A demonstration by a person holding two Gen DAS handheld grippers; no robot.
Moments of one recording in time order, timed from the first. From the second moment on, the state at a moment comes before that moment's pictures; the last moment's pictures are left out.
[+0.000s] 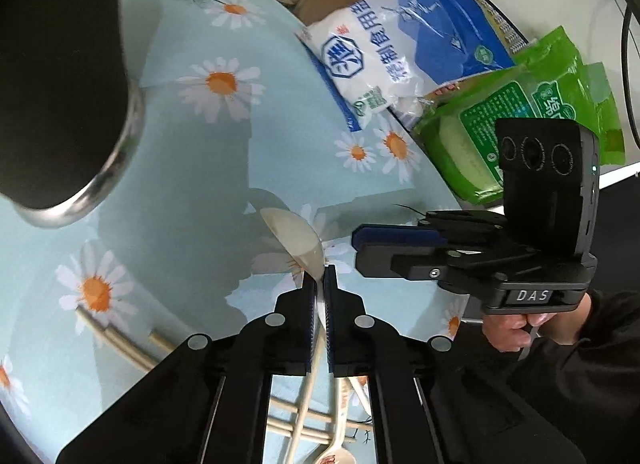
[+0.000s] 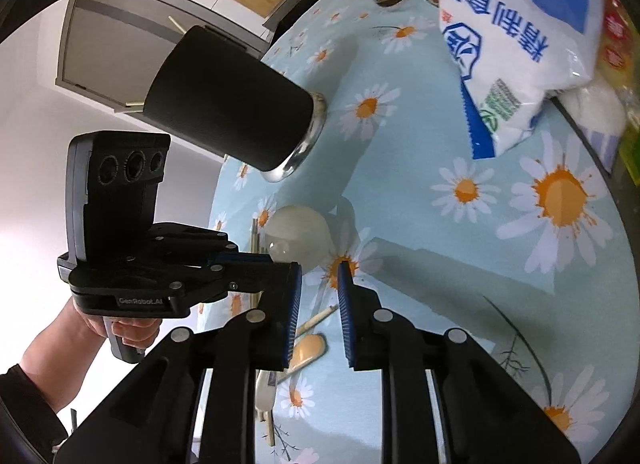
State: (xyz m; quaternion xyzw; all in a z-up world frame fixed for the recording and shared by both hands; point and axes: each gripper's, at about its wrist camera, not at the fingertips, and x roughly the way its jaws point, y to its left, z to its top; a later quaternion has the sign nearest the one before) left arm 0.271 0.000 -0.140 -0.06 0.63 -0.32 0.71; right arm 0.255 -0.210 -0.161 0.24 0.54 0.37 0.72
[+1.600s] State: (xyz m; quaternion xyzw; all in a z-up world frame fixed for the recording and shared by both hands) left arm 0.107 0.139 -0.054 -0.07 0.44 -0.10 0.89; right arm 0.254 -0.113 -0.171 0.28 0.77 0.18 0.55
